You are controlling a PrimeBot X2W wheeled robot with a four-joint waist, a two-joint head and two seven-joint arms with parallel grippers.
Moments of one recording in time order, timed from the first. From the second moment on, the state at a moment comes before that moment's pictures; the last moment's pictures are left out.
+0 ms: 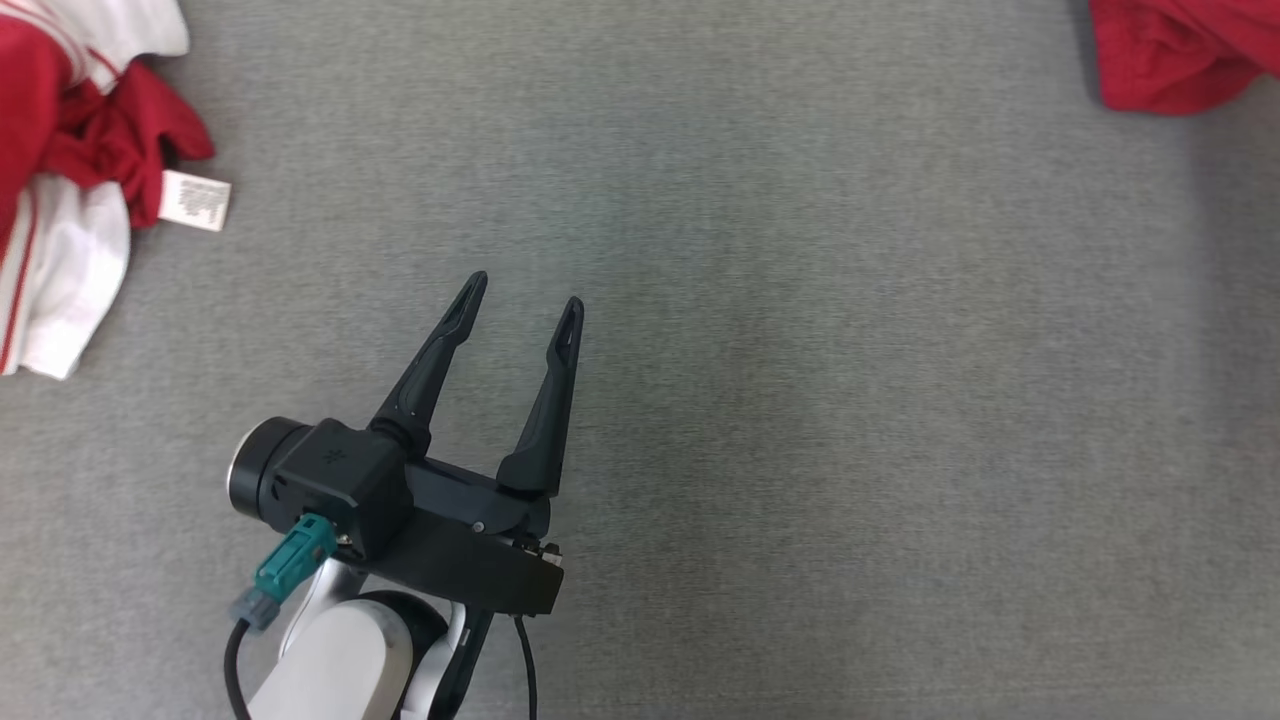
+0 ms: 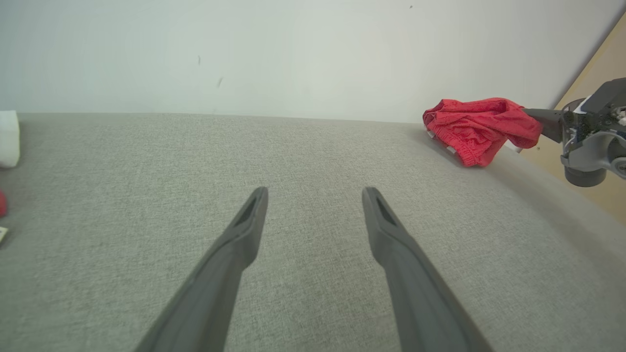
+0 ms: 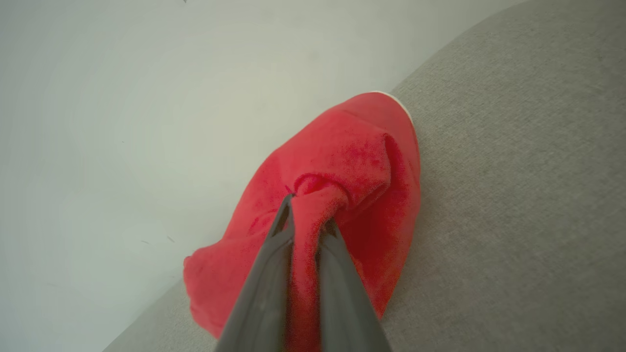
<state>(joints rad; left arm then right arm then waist) -0.35 0.19 -0.44 -0.14 -0.42 0.11 -0.06 -1.10 -0.55 0.52 0.81 1.47 0.12 -0.02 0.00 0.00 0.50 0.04</state>
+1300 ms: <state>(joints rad) -0.35 0.21 -0.44 -0.17 -0.38 0.11 -0.01 -0.92 -0.58 0.56 0.92 1.46 0.12 -0.10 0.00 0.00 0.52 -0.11</state>
